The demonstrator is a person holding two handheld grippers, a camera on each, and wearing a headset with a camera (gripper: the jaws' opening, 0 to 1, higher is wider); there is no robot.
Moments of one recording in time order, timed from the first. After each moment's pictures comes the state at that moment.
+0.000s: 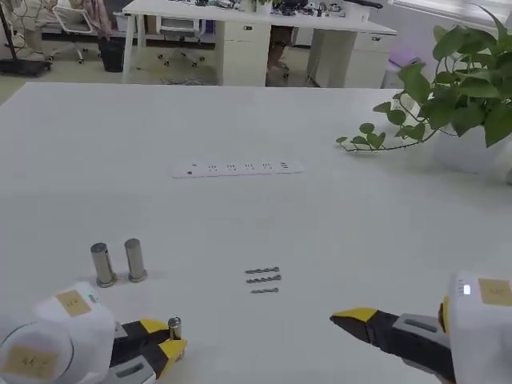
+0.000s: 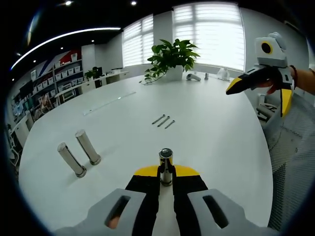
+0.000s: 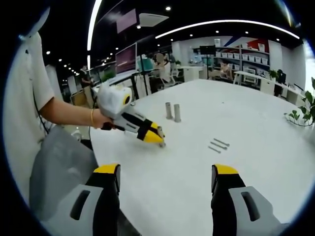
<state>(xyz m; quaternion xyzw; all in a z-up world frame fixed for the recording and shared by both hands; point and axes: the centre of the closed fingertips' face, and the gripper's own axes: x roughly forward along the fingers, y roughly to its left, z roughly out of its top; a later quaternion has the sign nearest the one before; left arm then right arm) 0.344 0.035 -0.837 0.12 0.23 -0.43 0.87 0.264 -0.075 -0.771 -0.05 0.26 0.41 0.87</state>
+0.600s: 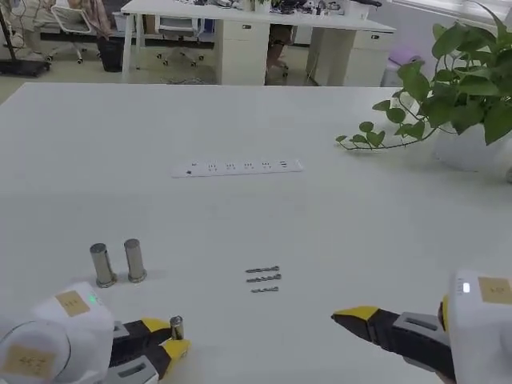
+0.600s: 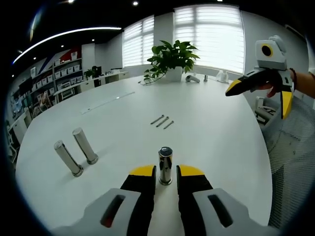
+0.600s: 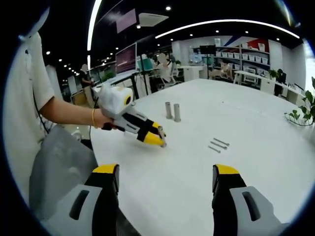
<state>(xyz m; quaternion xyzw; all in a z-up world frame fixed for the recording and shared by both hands) 0.345 0.032 -0.840 0.11 0.23 -0.43 0.86 0.265 -0.076 -0.771 -0.05 0.26 0.42 0.87</state>
